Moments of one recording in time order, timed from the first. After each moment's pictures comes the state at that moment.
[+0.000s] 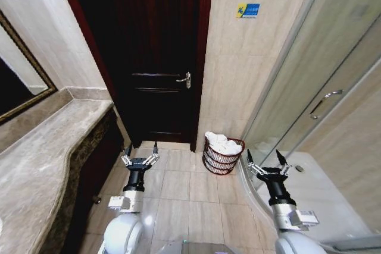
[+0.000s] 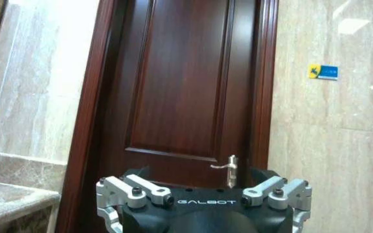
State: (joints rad) left arm 1.71 -1.42 -0.44 -2.27 -0.14 -0.23 -0.17; right arm -1.83 1.47 0.66 2.37 0.08 0.11 0.01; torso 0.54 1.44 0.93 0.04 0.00
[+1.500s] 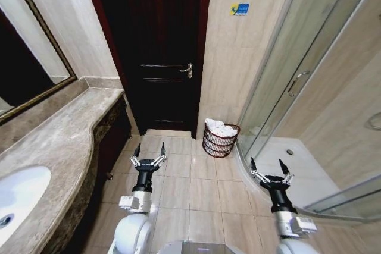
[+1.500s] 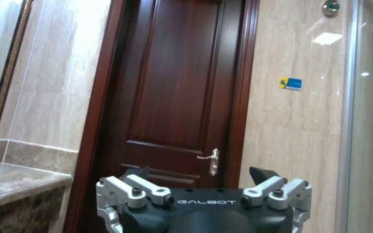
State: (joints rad) left arm 1.67 -1.44 -0.37 -2.21 -0.11 -0.24 -0.16; right arm -1.87 1.49 0.69 2.27 0.09 0.20 0.01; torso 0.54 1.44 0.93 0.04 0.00
